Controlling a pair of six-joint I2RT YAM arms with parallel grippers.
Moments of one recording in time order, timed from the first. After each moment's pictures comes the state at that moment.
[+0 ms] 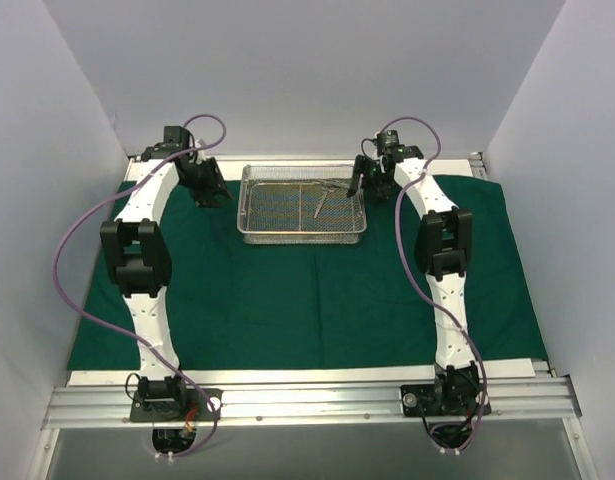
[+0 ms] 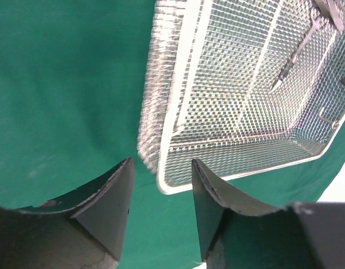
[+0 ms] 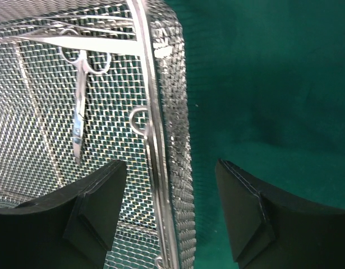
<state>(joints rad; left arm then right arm) -0.02 2.18 2.02 -0.93 0.38 -0.43 0.19 2.47 2.26 -0.82 -0.20 0.41</state>
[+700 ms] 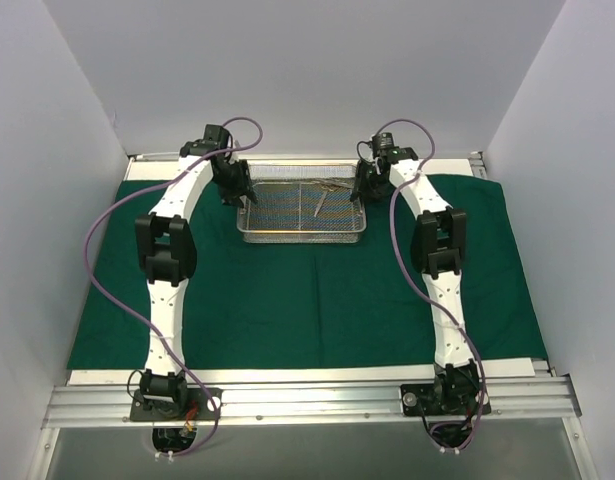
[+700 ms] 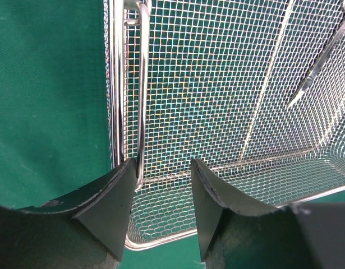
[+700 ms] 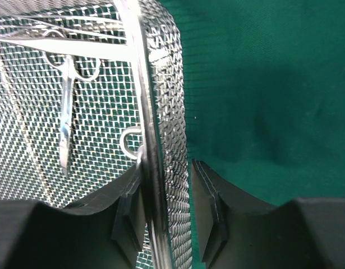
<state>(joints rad) -0.18 2.41 2.30 -1.01 0.25 -0.40 0.20 2.53 2.31 -0.84 -0.18 0.39</state>
